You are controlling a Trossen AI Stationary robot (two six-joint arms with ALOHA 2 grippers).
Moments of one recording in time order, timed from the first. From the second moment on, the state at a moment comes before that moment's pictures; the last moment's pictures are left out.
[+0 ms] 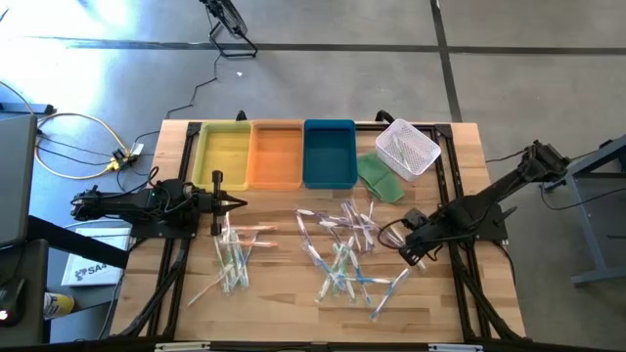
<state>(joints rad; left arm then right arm) -0.02 0.01 0.06 -0.06 -0.06 0.33 0.52 1.12 0.75 -0.97 0.03 1.39</state>
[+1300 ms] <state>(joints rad) -0.02 0.01 0.06 -0.06 -0.06 0.33 0.52 1.33 0.75 -0.98 -0.06 1.38</state>
